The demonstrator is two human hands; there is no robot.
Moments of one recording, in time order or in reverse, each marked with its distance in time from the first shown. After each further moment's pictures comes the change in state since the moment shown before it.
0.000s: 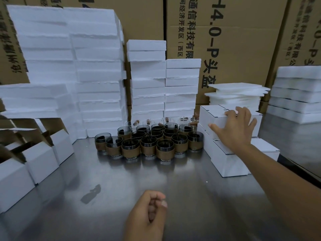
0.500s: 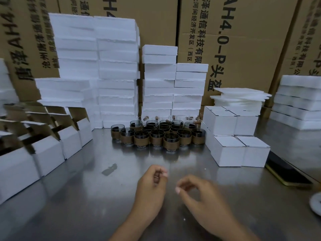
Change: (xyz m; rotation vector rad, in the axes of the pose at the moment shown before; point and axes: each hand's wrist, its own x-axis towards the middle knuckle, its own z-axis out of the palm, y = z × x) left_hand -0.012 0.017 -0.008 0.079 0.006 0.069; right_hand -0.219 -0.040 -0.070 0.672 -0.494 -0.362
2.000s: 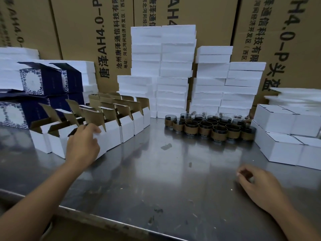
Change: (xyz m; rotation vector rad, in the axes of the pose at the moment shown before) left_hand -0.051 0.016 -0.280 0.961 0.570 -0.110; right_hand -0.015 0.021 0.001 -0.292 0.063 0.048
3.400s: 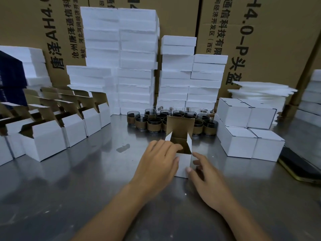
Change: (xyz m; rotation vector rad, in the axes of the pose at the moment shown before) left_hand -0.102 0.207 0.131 -0.234 0.042 0.969; right_hand 0.015 0.011 0.014 0.289 -0.146 0.037
